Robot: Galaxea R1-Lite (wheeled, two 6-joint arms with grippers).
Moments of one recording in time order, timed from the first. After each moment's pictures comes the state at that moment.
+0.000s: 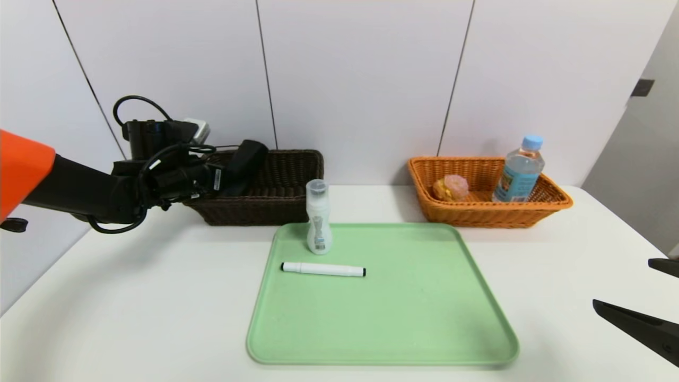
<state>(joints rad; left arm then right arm) -0.07 2.03 -1.23 -0.54 -0.06 0.15 0.22 0.88 -0.62 0.17 0.09 -0.19</state>
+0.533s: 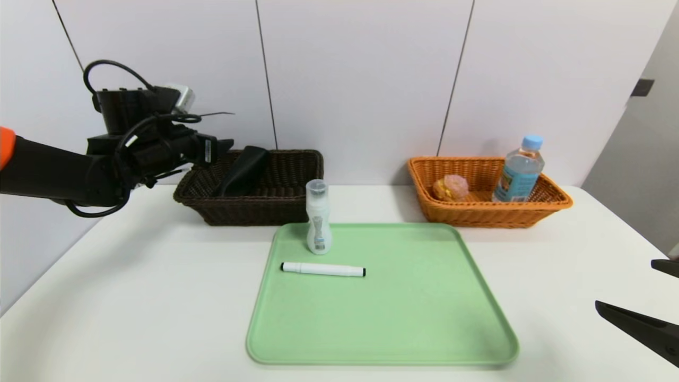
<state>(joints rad) -0.05 1.96 -1.31 -0.56 -0.13 0.15 0.22 0.87 -0.61 0.17 0.09 -0.19</state>
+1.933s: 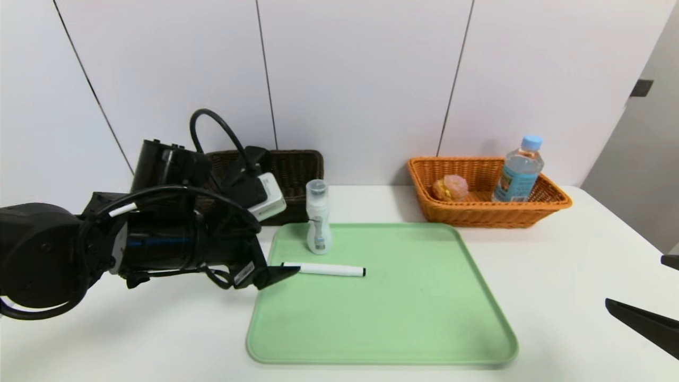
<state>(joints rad) -0.46 1.63 -0.90 -0.18 -0.28 0.64 0.22 0.84 -0.62 0.17 0.10 -0.18</state>
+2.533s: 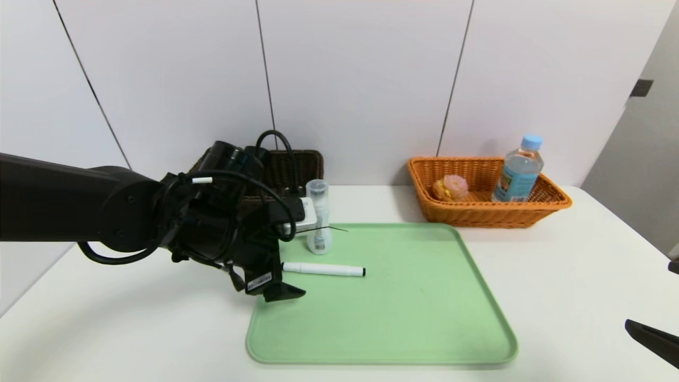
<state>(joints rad) -0.50 1.80 -1.15 0.18 -0.29 0.81 0.22 0.75 -0.61 0.17 0.23 -0.18</state>
